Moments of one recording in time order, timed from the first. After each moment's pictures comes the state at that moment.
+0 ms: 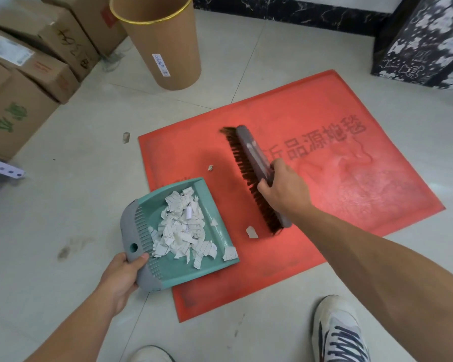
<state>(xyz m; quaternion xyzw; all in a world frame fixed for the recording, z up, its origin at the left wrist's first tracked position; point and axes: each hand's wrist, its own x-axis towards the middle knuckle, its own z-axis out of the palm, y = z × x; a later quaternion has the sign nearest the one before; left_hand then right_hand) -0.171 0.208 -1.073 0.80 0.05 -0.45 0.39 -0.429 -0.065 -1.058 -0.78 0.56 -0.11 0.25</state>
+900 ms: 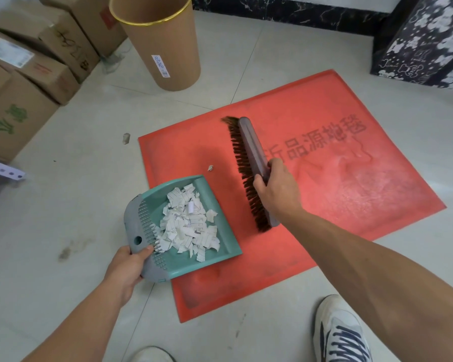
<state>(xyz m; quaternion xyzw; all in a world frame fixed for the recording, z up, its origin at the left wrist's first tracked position) -0.167 0.191 -1.080 0.82 0.03 -0.44 0.37 -0.416 -0.054 -1.058 -0.75 0.56 -0.19 0.30</state>
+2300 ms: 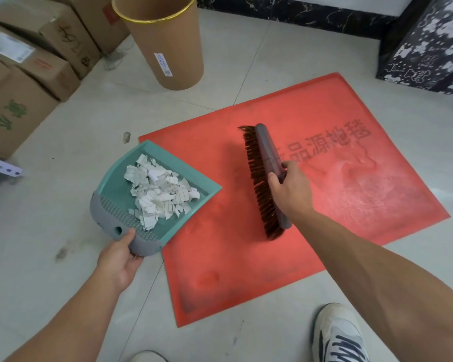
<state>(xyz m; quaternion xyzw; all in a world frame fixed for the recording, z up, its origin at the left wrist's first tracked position) -0.154 0.161 -1.067 0.68 0.17 -0.42 0.57 -0.429 -0.079 -1.074 -0.70 0.61 -0.20 0.31</state>
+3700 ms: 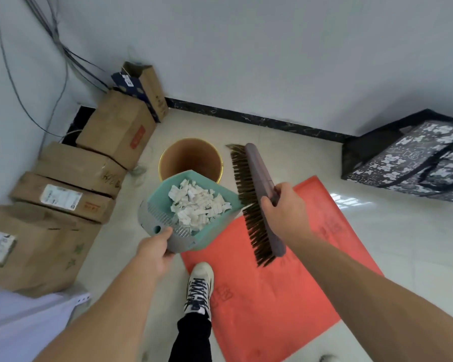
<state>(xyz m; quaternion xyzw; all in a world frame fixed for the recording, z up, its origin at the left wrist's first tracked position) 0.056 -0.195 -0.730 0.71 0.20 -0.53 0.43 -0.195 -0.313 -0.663 -0.64 0.68 -0.10 0.33</state>
